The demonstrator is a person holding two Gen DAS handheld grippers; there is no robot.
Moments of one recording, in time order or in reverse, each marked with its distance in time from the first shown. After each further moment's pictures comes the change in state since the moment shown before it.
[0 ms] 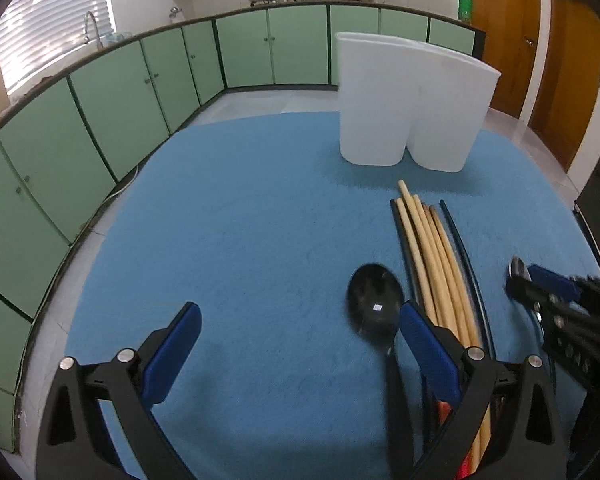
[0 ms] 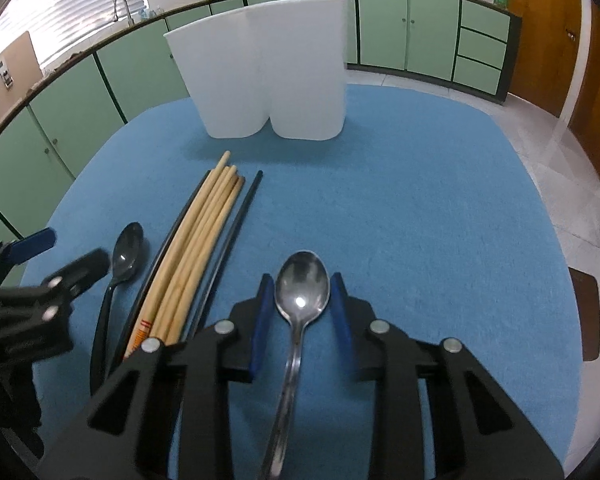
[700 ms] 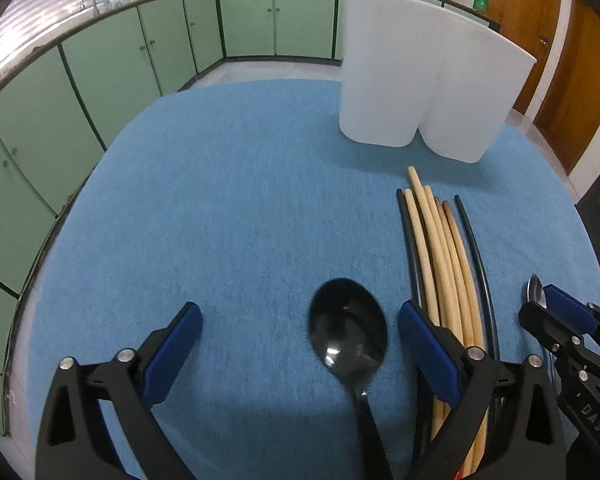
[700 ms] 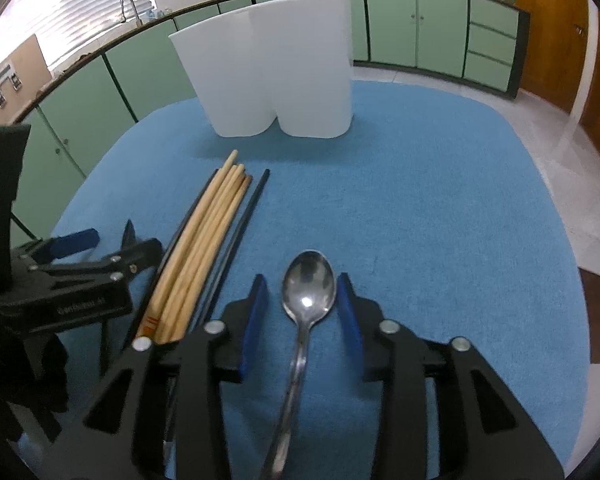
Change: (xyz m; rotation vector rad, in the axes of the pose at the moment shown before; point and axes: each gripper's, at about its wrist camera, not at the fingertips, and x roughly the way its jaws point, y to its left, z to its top) left arm 0.040 0.000 0.012 -0.051 0.103 -0.037; right arm 0.000 -0.010 0.004 0.003 0.023 0.056
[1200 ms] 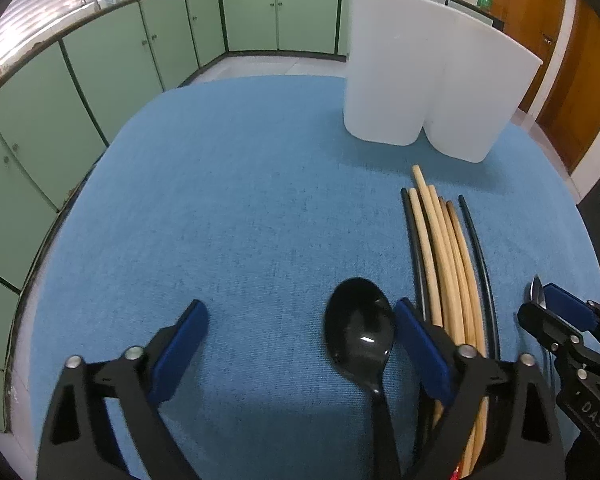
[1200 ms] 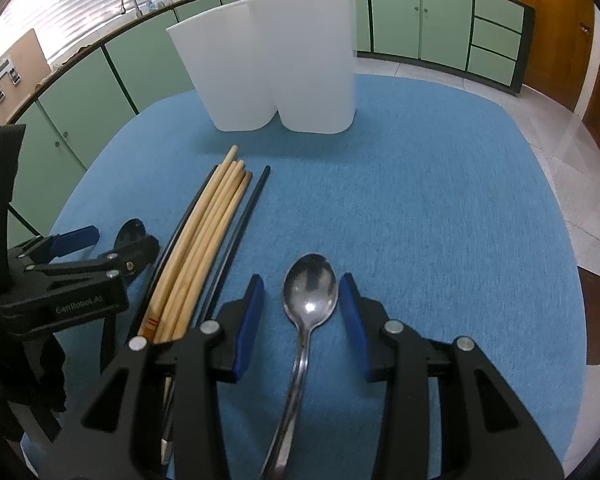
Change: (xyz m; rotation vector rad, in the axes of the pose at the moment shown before) left arm 0.004 0.010 0.009 -0.011 0.020 0.003; right arm 0.004 0.005 0.008 -0.019 0.037 -0.012
